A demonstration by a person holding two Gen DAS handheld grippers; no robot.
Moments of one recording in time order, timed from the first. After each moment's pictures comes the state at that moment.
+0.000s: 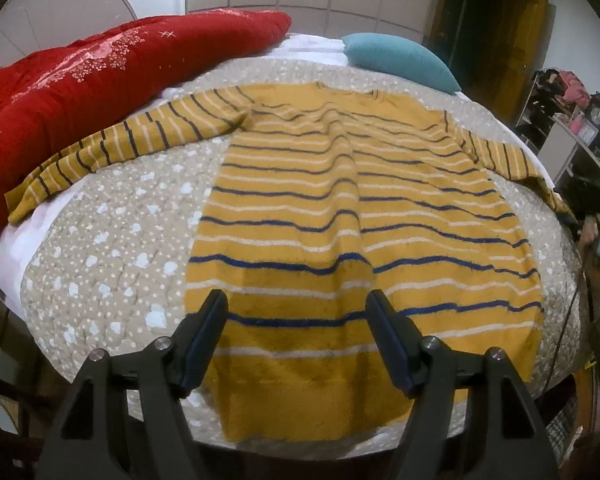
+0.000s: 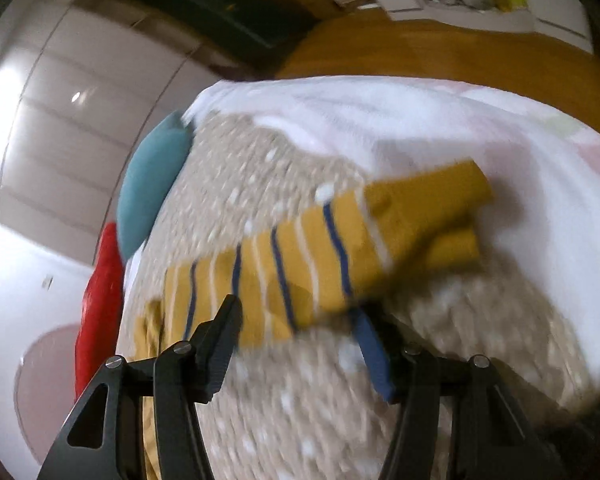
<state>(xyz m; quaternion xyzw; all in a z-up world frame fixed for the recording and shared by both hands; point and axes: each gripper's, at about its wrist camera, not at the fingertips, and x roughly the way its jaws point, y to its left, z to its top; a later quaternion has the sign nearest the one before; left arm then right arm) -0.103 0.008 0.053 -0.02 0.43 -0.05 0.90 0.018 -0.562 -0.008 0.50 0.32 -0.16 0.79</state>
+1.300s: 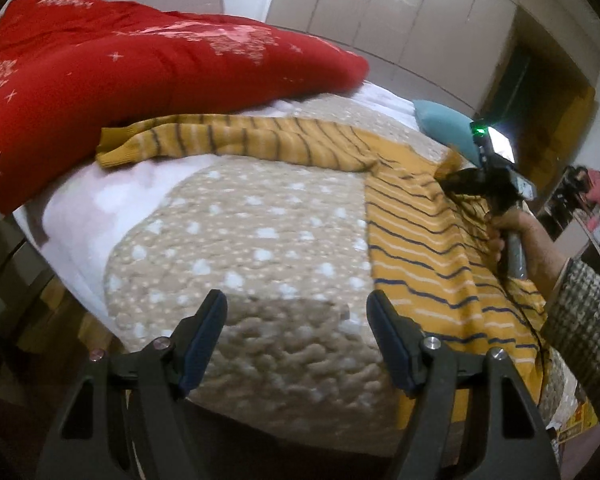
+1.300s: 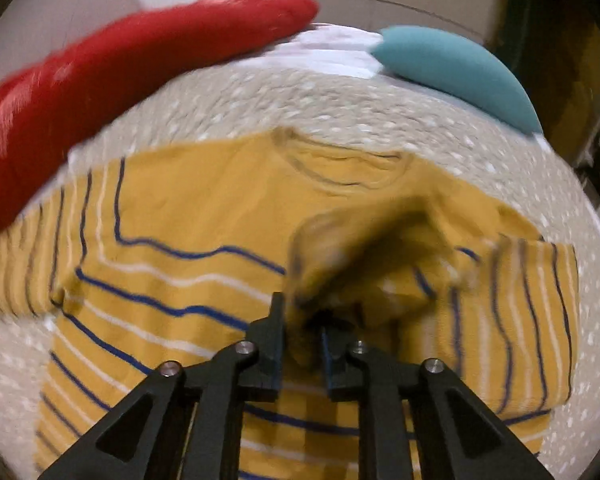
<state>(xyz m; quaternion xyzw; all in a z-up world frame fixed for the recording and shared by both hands) -0.140 0.163 0.053 -0.16 0.36 0.02 0.92 0.216 -0.074 0.019 -0.07 0.45 0.06 0.89</state>
